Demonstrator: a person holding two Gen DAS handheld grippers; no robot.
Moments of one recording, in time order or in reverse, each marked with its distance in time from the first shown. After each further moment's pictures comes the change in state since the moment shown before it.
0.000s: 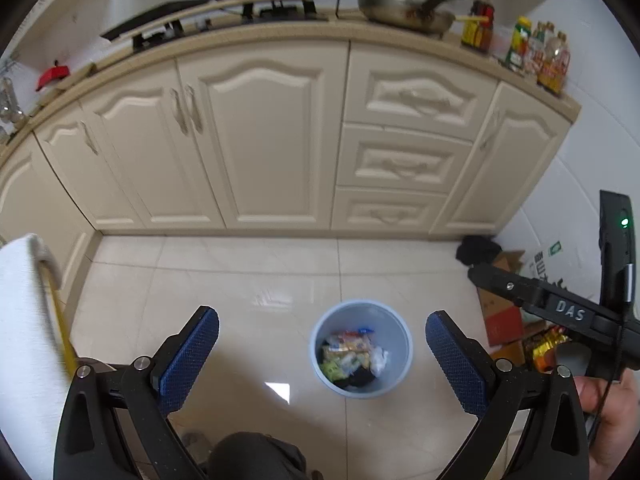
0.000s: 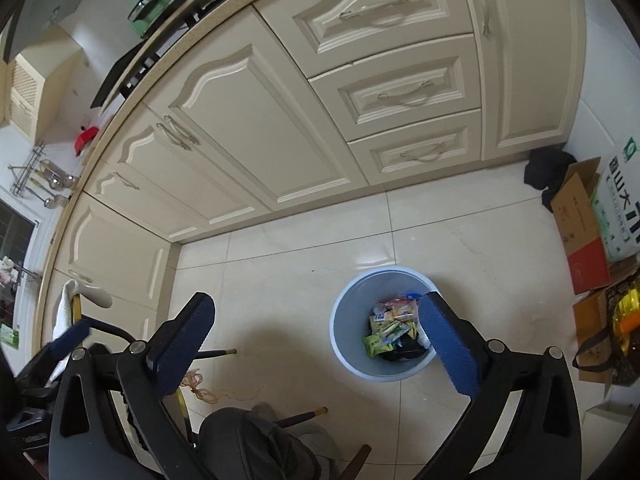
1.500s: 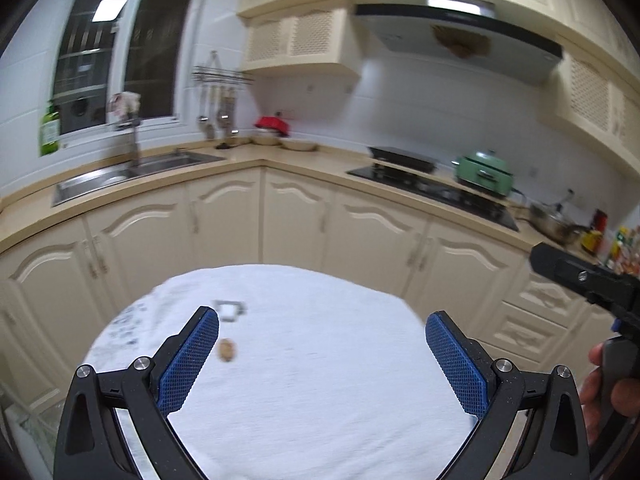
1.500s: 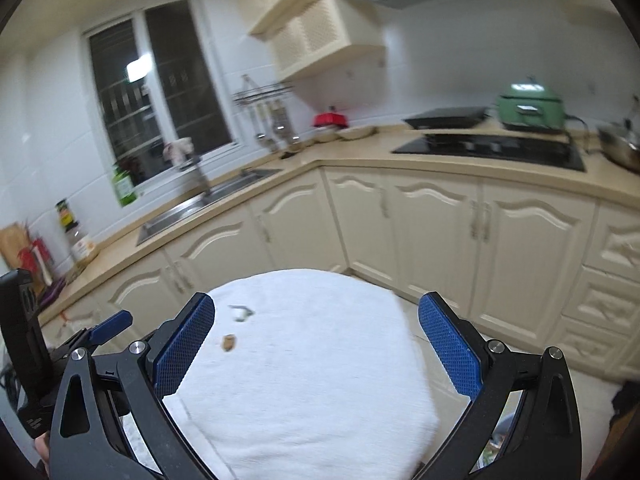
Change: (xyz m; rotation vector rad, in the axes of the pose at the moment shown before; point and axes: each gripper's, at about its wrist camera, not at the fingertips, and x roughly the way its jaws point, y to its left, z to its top) left arm -0.444 0.201 -0.372 -0.446 -0.500 0.374; right arm -0.159 0.419 -0.142 -0.730 -0.229 0.516
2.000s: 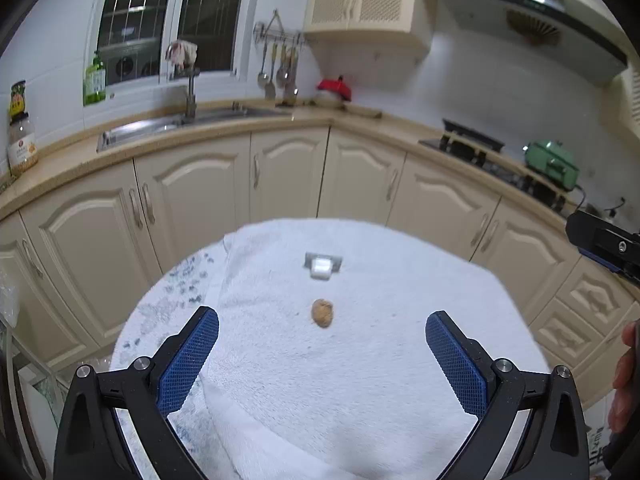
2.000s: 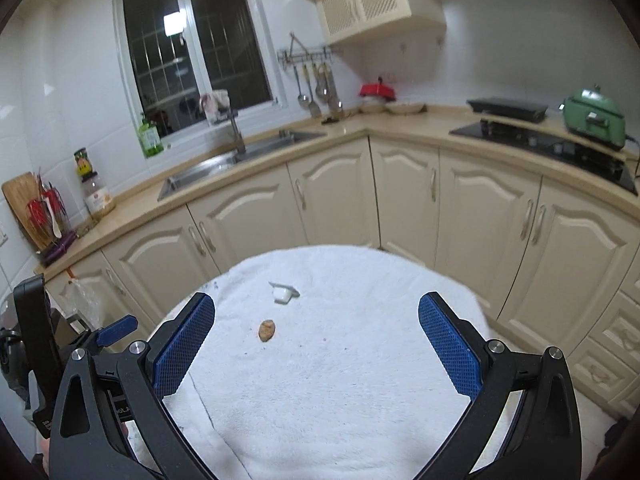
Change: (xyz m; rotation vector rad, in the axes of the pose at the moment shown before) left arm 0.049 0.050 -0.012 -0.083 0.139 0.141; right arm 0.100 0.058 -0.017 -0.087 0.149 0.059
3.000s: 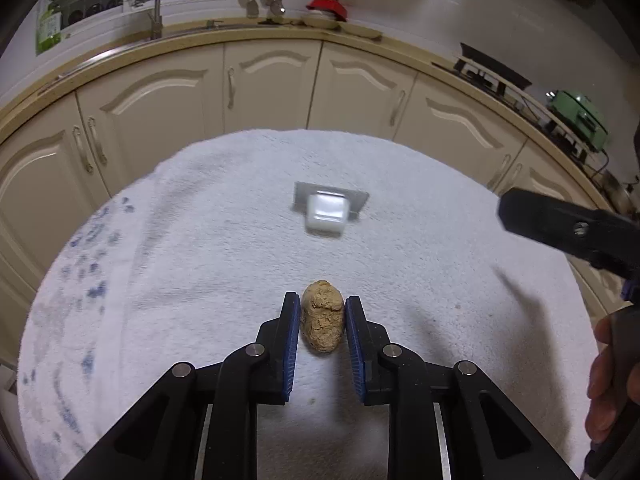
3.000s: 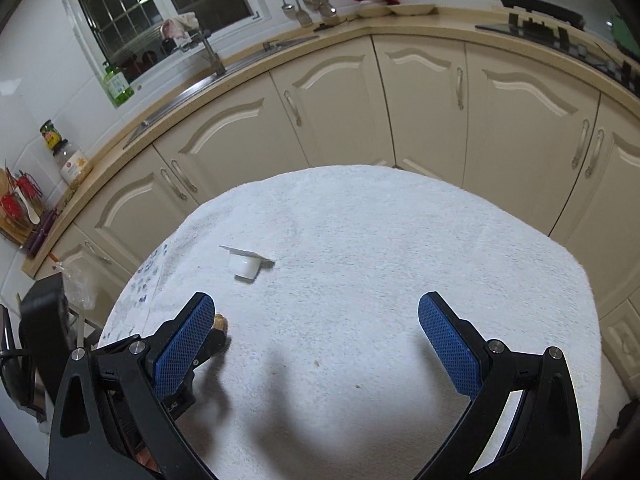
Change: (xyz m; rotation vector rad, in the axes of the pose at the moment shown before) left arm 0.252 -0.008 0.074 -0.001 0.258 -0.058; right arm 0.184 -0.020 -0.012 0.070 0.286 0.048
